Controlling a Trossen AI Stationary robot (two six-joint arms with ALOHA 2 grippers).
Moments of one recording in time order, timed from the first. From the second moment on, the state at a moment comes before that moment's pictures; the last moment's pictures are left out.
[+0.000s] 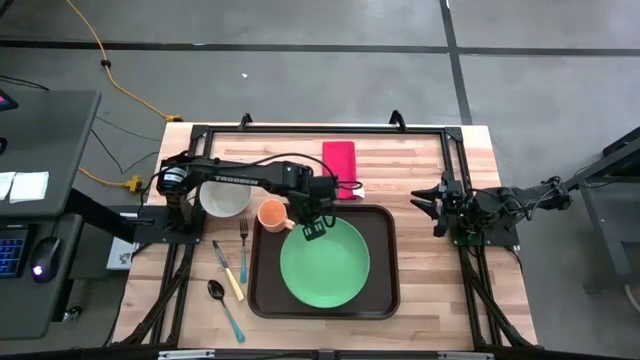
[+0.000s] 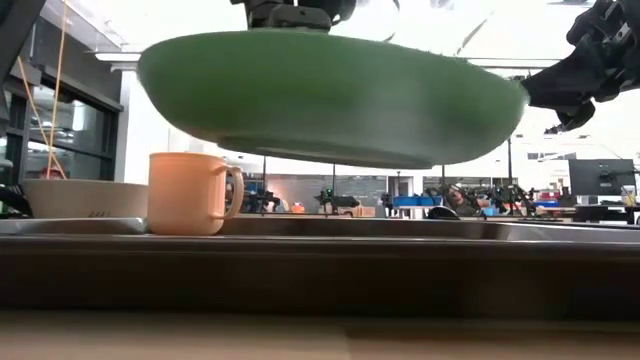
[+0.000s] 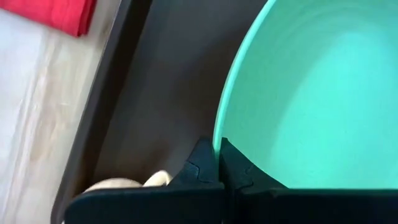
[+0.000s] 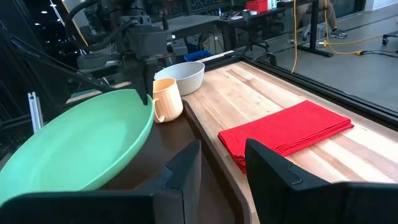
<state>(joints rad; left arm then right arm) 0.03 1.87 1.61 -1.03 0.13 -0.36 0.28 0.01 0.20 -0.36 0.52 0.33</state>
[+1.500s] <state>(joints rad) 0.03 1.90 1.50 -0.98 0.07 -0.21 0.28 0.01 0.20 -0.30 0.52 0.34</state>
